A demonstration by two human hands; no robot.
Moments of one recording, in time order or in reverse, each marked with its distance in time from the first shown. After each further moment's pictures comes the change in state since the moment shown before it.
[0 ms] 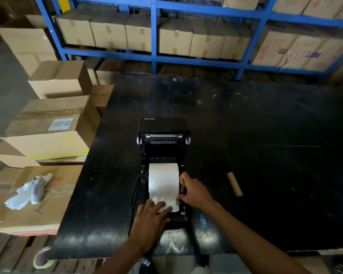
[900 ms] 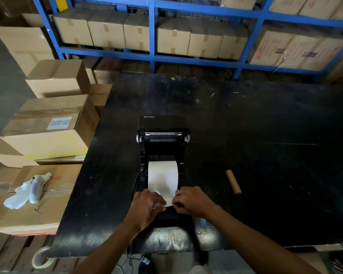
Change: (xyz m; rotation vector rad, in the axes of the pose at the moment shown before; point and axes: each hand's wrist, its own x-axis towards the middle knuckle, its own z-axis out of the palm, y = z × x) left_hand 0.028 -0.032 -0.006 -0.308 0.035 0.009; right_hand -0.019 0.005 0.015 -0.483 0.031 -0.522
